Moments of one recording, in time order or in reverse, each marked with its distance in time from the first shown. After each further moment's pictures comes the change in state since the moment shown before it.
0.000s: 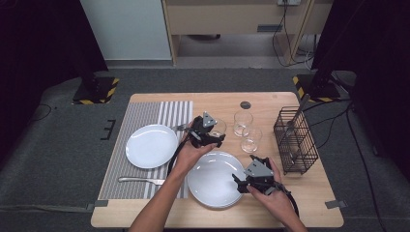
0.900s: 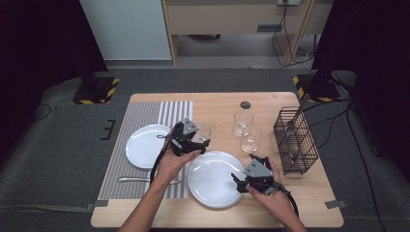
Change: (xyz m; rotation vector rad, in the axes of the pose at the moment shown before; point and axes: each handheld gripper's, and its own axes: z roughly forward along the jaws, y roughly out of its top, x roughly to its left) left arm 0.012 -0.023 -0.064 -0.012 0.041 -0.030; right arm 0.002 0.004 -0.002 -0.013 -0.008 -0.015
